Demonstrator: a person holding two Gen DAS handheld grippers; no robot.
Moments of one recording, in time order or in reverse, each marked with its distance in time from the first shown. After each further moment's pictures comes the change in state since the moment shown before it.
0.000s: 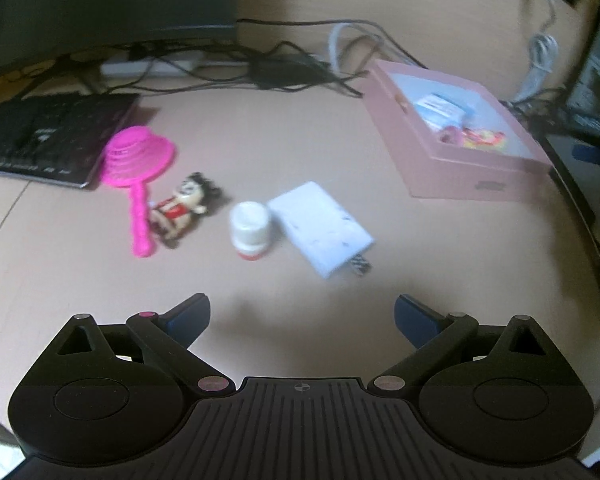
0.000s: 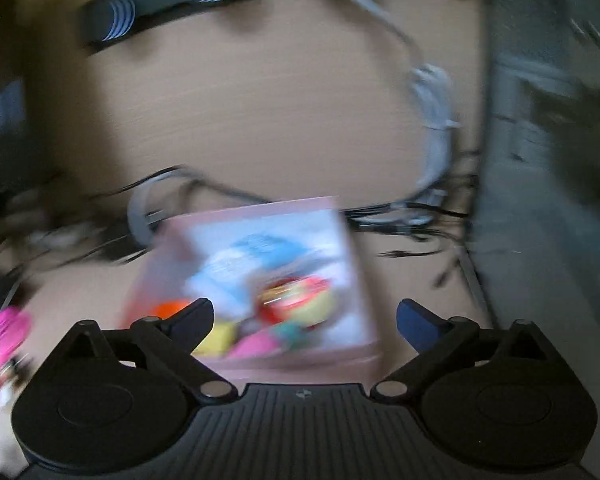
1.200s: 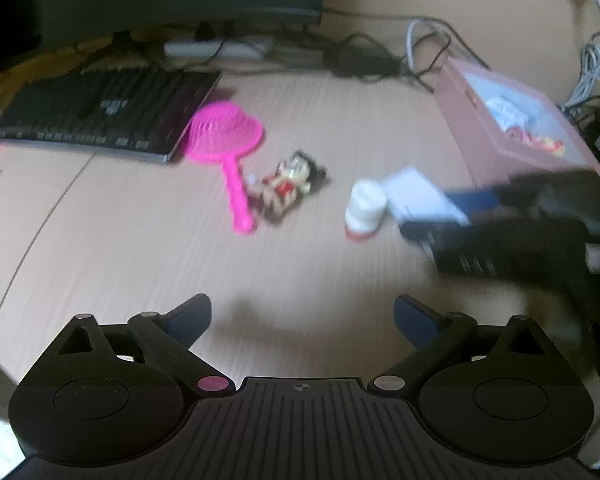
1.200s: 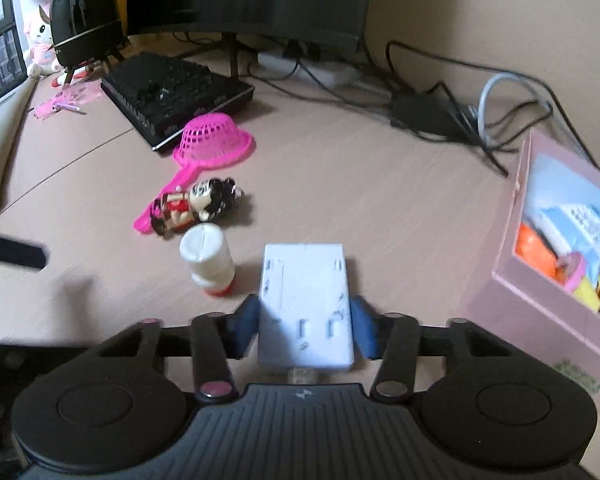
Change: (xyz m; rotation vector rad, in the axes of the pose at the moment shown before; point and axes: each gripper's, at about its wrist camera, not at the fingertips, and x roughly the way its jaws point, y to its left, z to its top) left arm -0.006 0.060 -0.008 -0.055 0.003 0.106; right arm 0.019 0.213 -0.092 -0.542 0.270 0.442
